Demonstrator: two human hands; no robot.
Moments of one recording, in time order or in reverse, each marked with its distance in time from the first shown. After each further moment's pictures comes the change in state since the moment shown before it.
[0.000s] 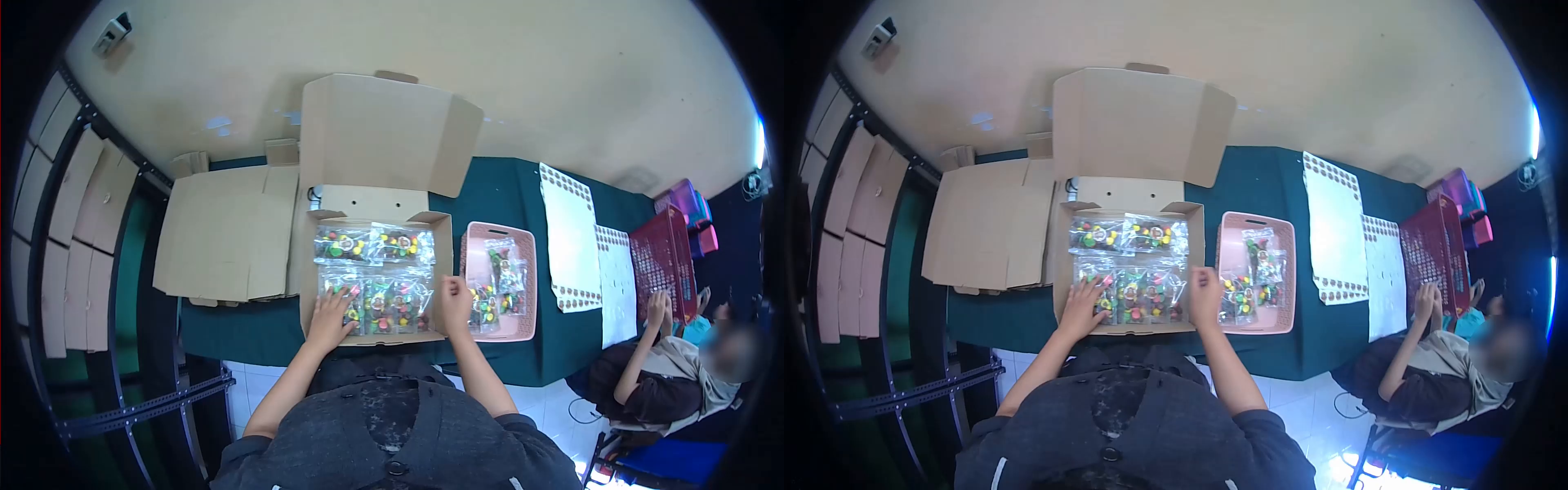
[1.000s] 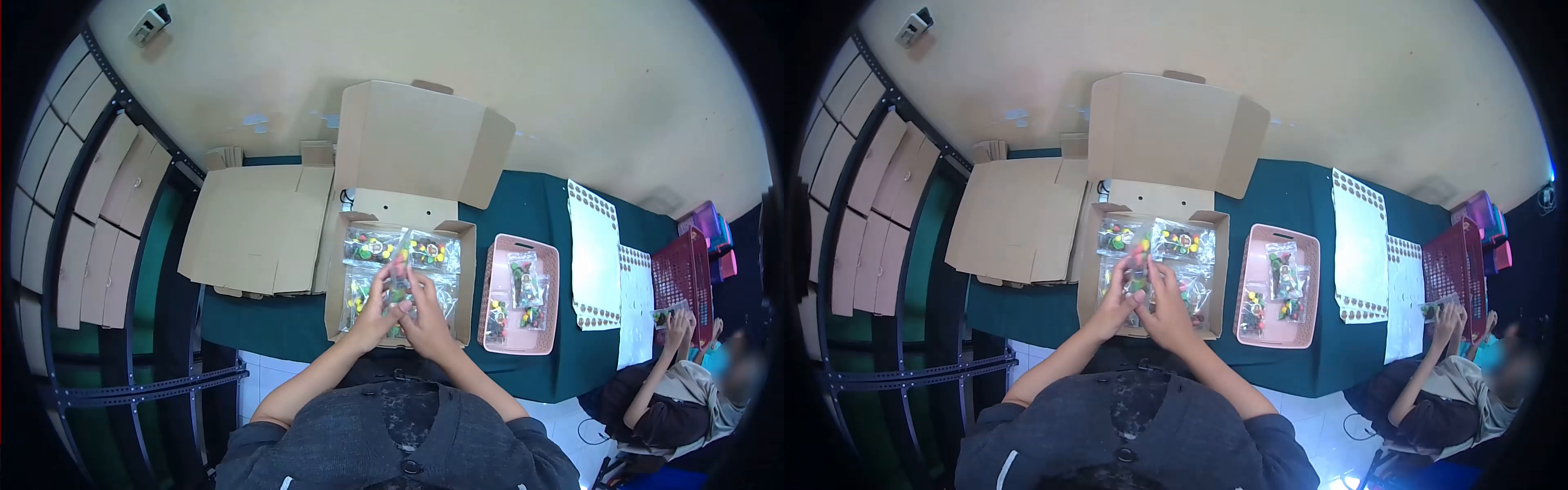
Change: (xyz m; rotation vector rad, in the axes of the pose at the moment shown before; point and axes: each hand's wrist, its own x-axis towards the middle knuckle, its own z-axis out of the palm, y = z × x) left_hand 0.006 0.093 -0.081 -1.212 0.241 0.210; right_hand -0.042 -0.138 0.015 0.140 -0.451 -0.490
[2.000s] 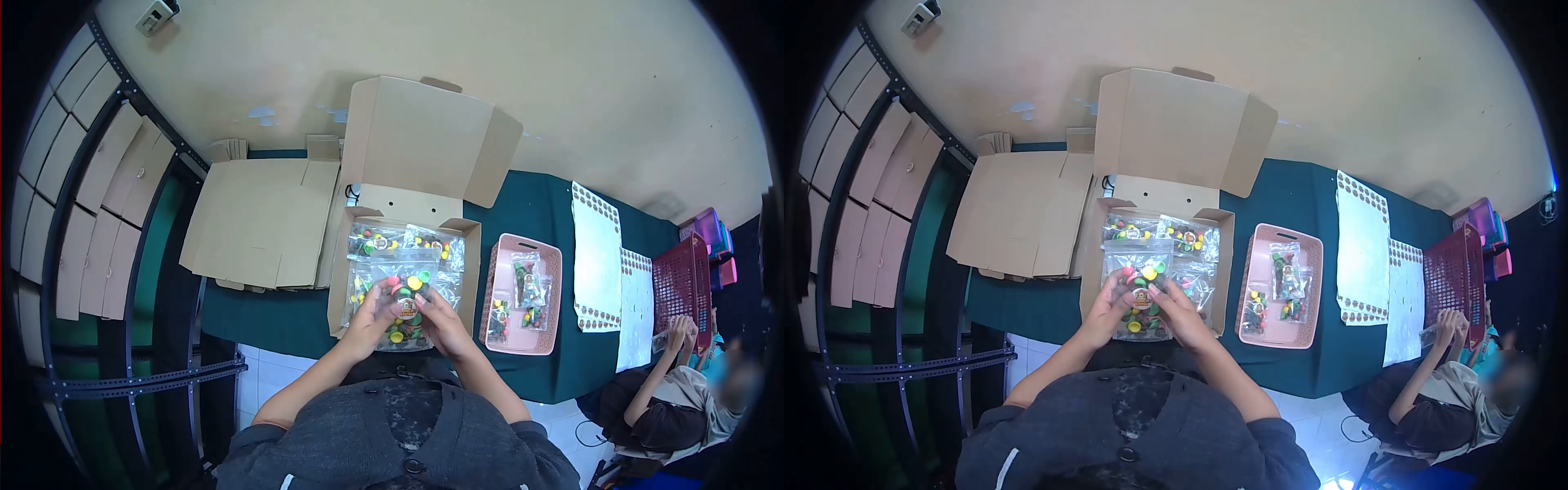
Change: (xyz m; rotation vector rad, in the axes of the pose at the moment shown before) left_hand -0.023 0.015 -0.006 -0.339 0.038 -0.194; right_hand -0.001 -0.016 -0.024 1.180 -0.223 0.735
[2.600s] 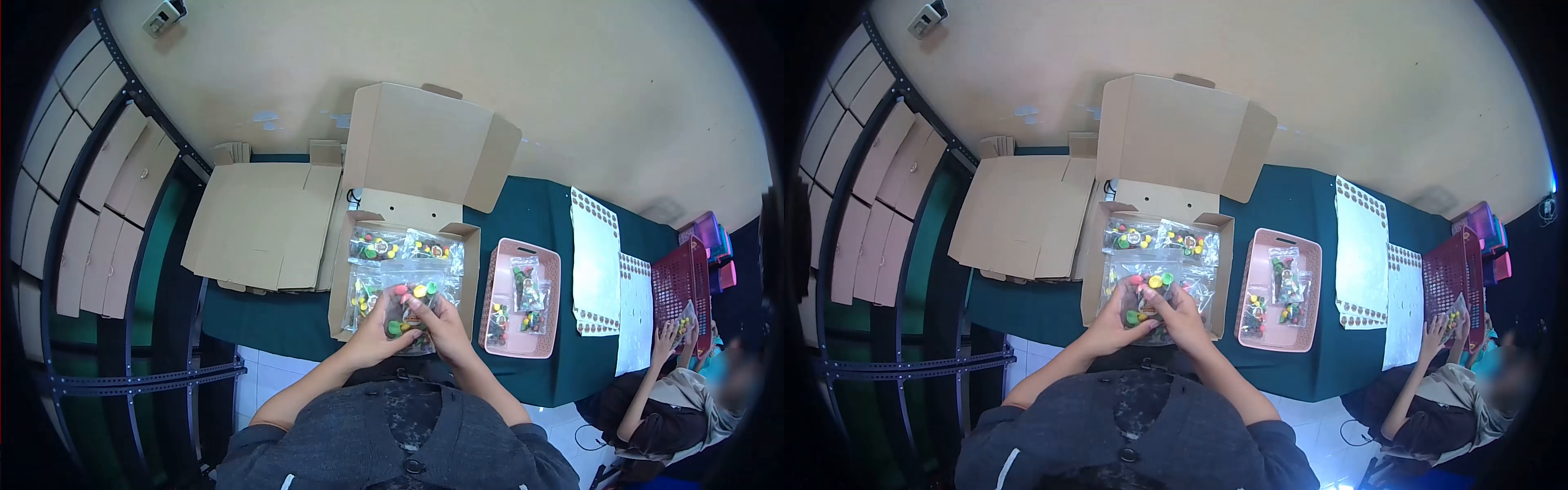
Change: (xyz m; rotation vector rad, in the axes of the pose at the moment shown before) left_hand -0.006 -0.003 0.009 0.334 -0.110 0.131; right_hand 0.000 0.003 0.003 -0.275 0.078 -0.141
